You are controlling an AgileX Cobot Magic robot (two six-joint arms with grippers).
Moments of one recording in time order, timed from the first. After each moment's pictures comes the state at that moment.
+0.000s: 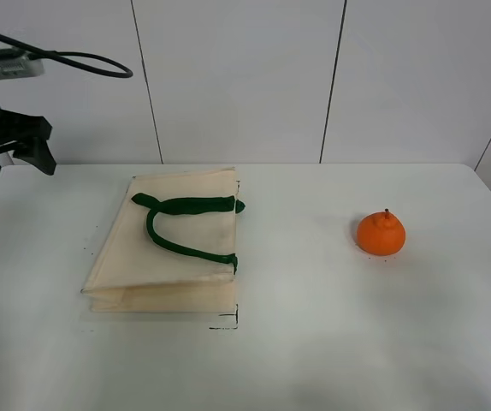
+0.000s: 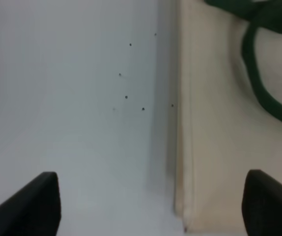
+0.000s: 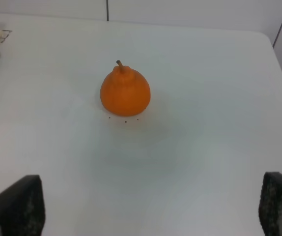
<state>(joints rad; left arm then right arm) 0.02 1.64 -1.37 -0.04 0.92 -0.01 -0.01 0.00 -0.49 0.02 1.03 -0.01</state>
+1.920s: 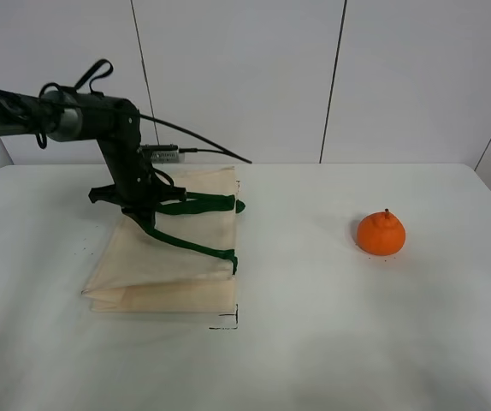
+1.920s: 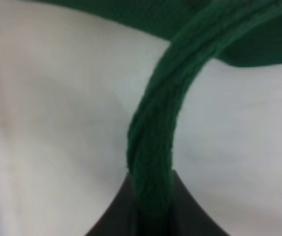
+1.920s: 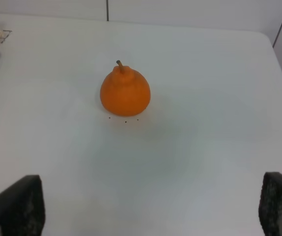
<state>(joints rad) -0.28 2.23 -1.71 0.05 0.90 -0.29 -0.01 0.00 -0.49 0.02 1.03 -0.01</state>
